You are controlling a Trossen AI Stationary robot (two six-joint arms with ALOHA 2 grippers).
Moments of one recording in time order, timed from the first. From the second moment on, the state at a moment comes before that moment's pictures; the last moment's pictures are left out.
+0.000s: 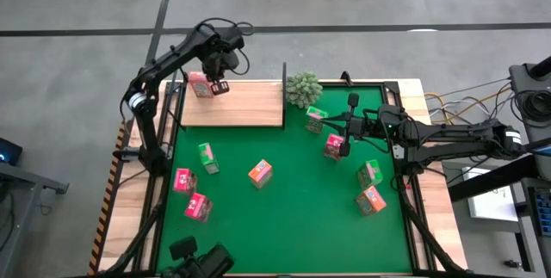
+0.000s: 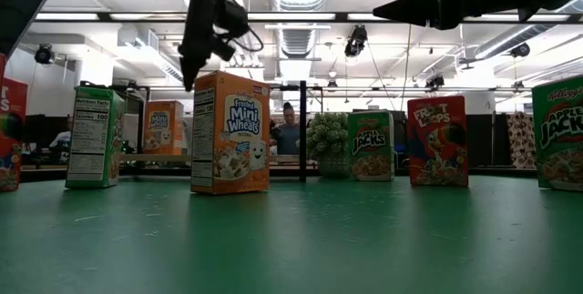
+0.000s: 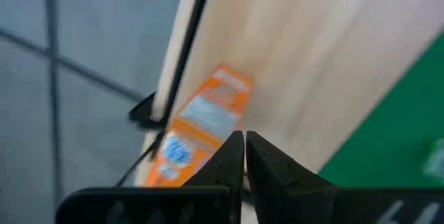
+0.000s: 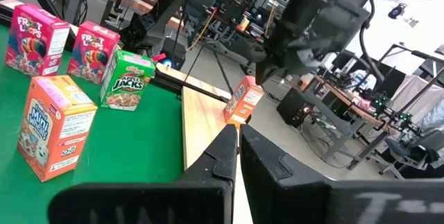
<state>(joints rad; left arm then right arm) 0.77 1.86 1.92 -1.57 -0.27 0.36 -0.21 0.90 0.48 0.40 -0.02 -0.52</state>
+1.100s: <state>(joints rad) 0.82 1.74 1.48 -1.32 -0.48 0.17 -0.21 0.89 0.48 0.39 -0.02 -0.54</state>
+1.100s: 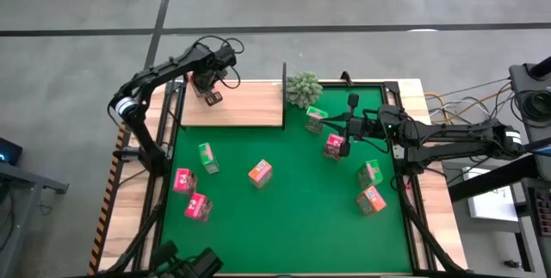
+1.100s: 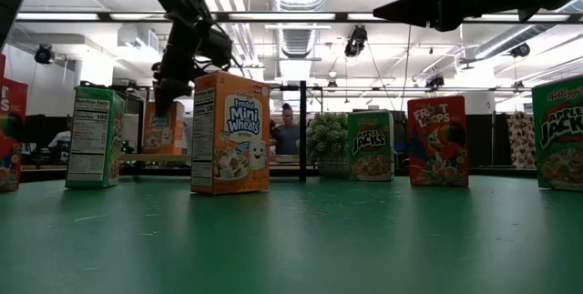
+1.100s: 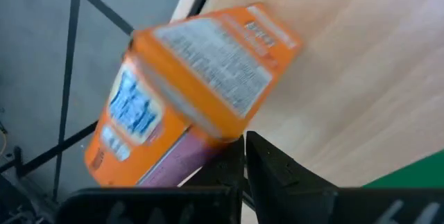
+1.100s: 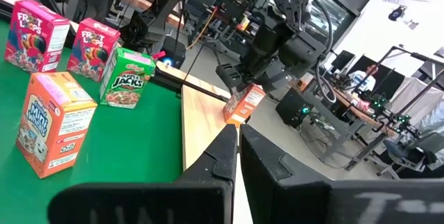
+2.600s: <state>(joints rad) 0.84 1.74 1.36 -1.23 -0.53 0.09 -0.21 0.89 0.48 0.39 -0.02 -0.54</state>
